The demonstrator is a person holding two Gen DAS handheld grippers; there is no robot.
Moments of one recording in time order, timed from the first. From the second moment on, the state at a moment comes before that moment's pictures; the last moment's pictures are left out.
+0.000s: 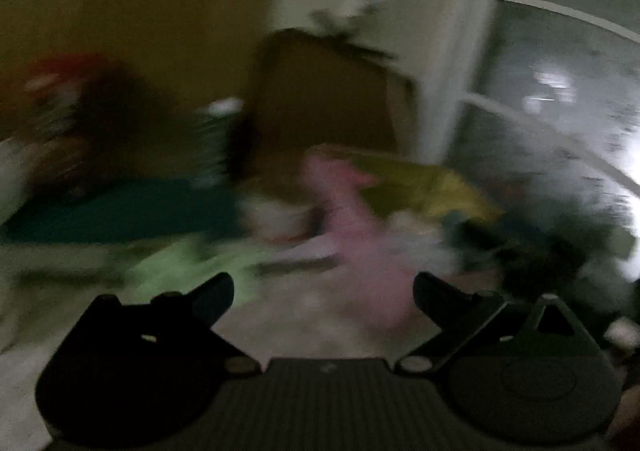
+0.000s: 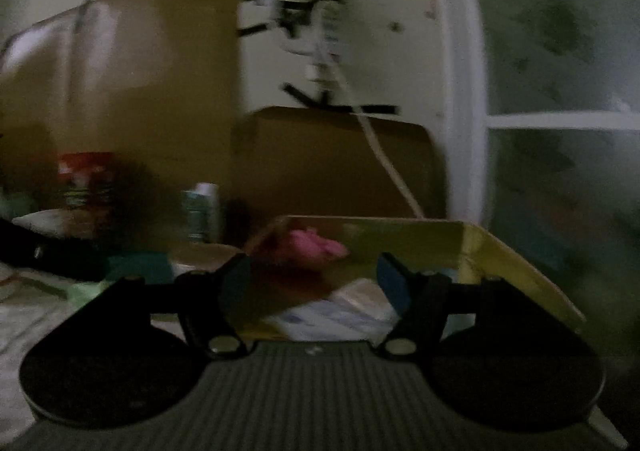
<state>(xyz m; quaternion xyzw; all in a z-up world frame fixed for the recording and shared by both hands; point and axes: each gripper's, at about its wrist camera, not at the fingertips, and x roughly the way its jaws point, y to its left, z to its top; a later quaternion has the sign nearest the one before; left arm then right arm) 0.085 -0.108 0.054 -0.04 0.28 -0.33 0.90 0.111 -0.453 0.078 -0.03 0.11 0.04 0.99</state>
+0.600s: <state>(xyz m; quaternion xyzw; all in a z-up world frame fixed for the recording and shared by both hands) 0.107 -0.008 -0.006 -0.08 0.31 -0.19 0.93 0.201 -0.308 0.033 -0.09 0.26 0.21 0.94</state>
